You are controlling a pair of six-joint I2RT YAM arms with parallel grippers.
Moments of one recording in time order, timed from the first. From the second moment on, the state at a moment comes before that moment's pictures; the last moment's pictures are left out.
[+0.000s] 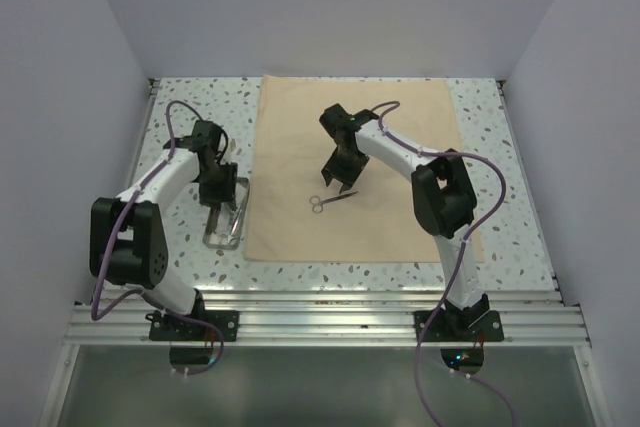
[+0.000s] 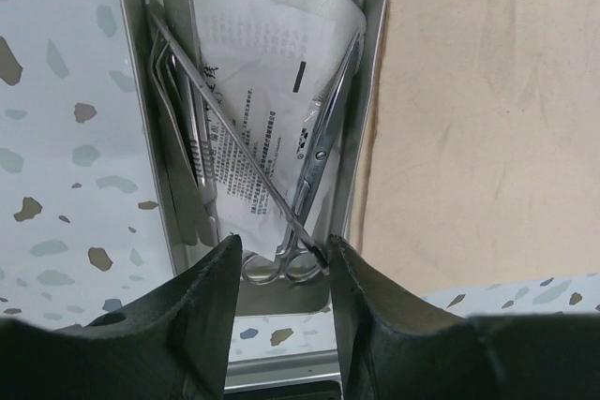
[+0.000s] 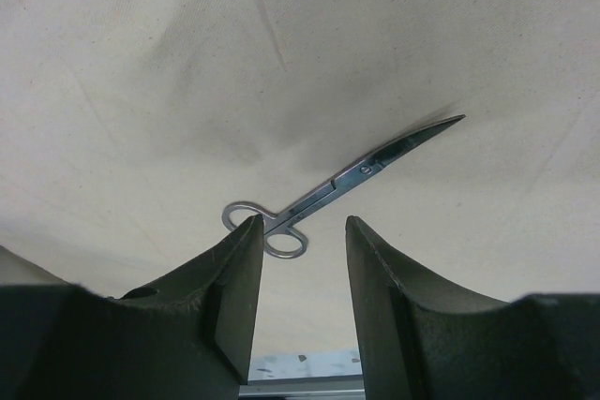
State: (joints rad) left arm -0.11 1.58 1.12 -0.87 0.08 -0.15; right arm 0.60 2.18 1.82 -1.03 0.06 1.15
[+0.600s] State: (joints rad) left arm -0.11 1.61 1.10 -0.87 0.12 -0.16; right arm 0.60 2.18 1.82 -1.01 0.05 1.15
